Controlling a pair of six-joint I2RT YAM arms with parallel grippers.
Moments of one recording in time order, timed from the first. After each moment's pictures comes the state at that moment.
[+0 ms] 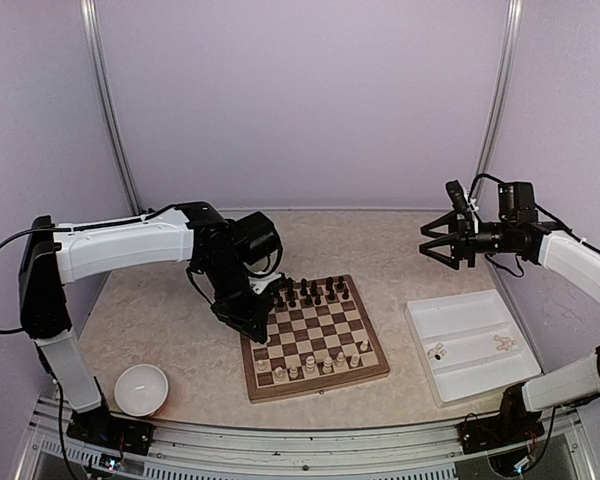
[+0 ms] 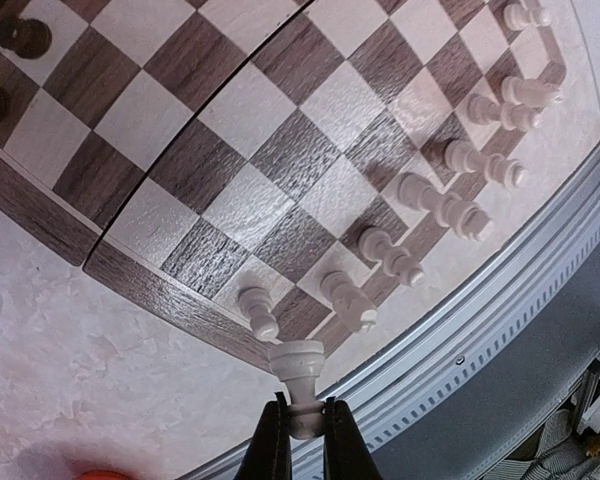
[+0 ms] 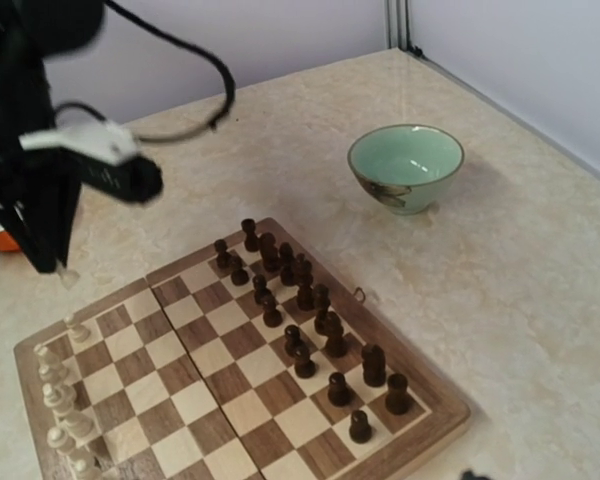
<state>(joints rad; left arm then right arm) -0.90 1.78 1.50 -1.11 0.30 -0.36 0.08 1.27 0.96 -0.31 -1.11 -0.48</state>
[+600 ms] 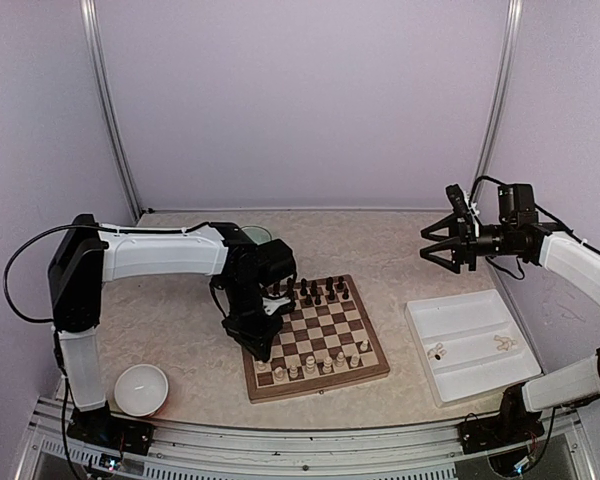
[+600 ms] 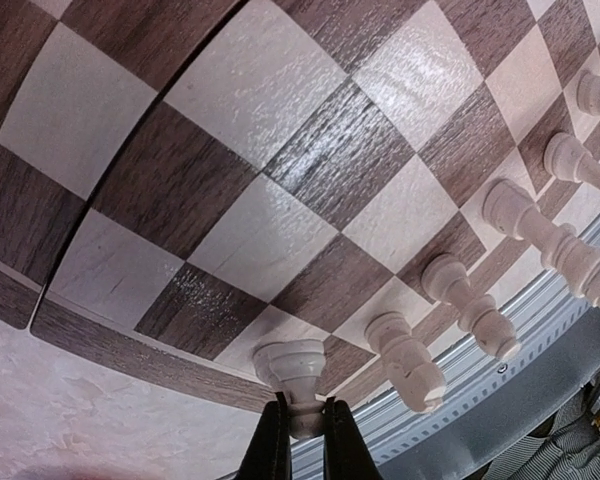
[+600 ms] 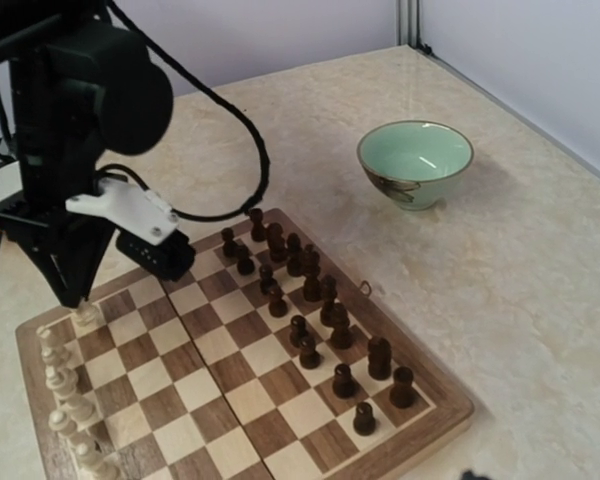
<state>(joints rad) -0.91 1.95 1.50 -1.12 0.31 -0.31 0.08 1.26 0.96 -0.35 -1.12 -0.54</state>
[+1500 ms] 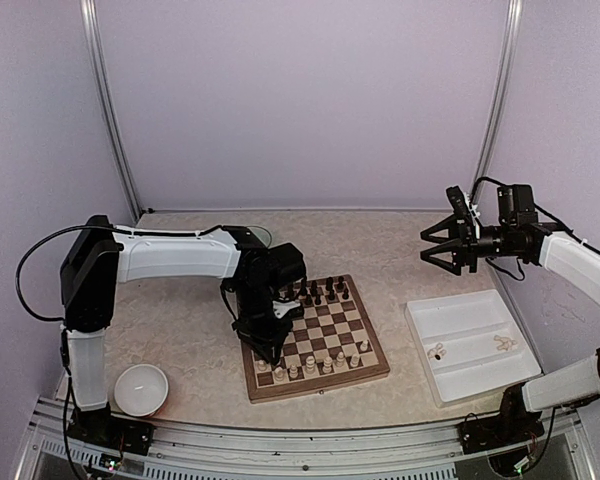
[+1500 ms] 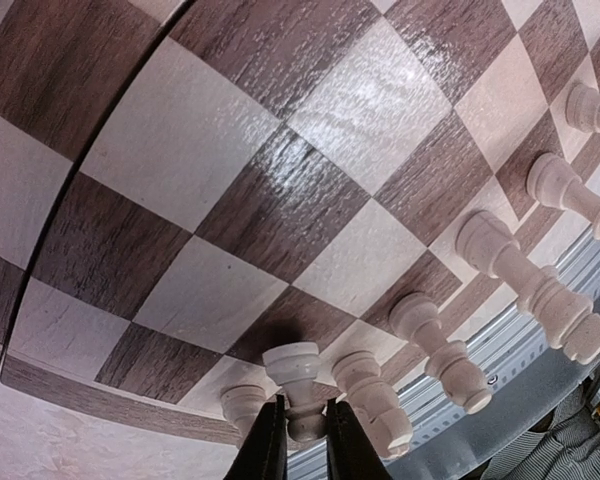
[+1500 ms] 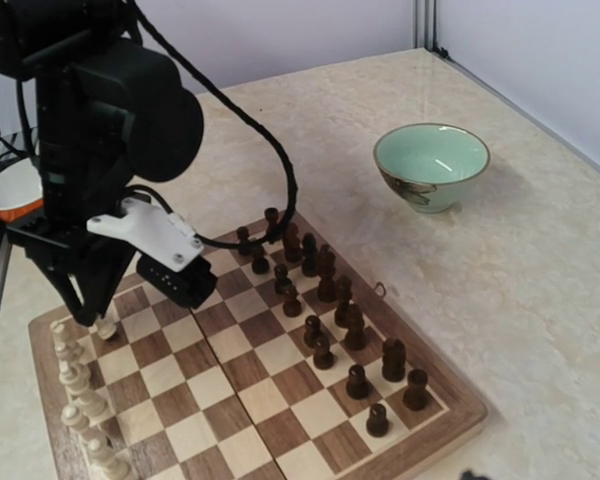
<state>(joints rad) -0.94 2.02 1.56 -1.12 0.33 -0.30 0.08 1.26 0.96 -0.37 -1.14 -0.58</state>
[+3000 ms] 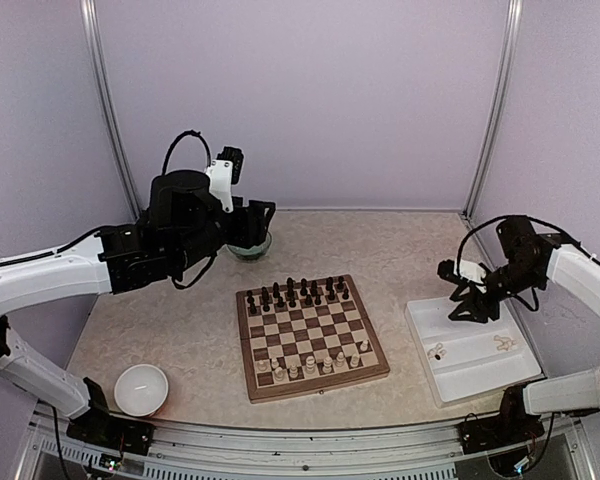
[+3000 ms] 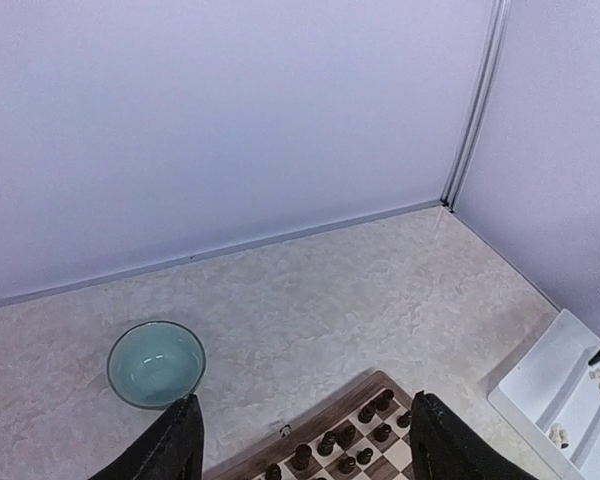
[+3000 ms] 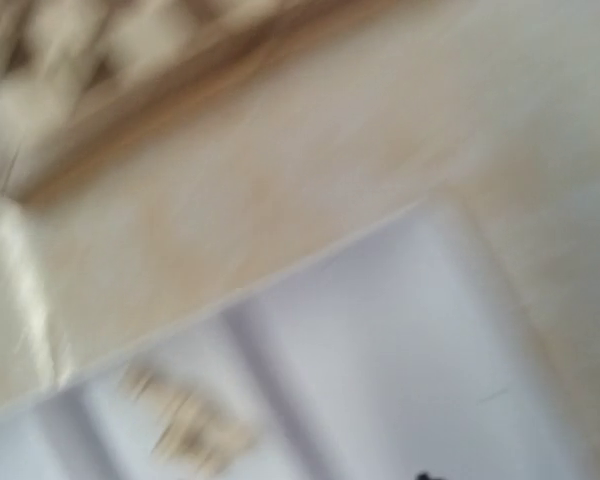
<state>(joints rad) -0.97 1.38 1.20 -0.06 -0.49 -0.19 0.06 1.16 0.92 -0.90 -0.53 -1.06</state>
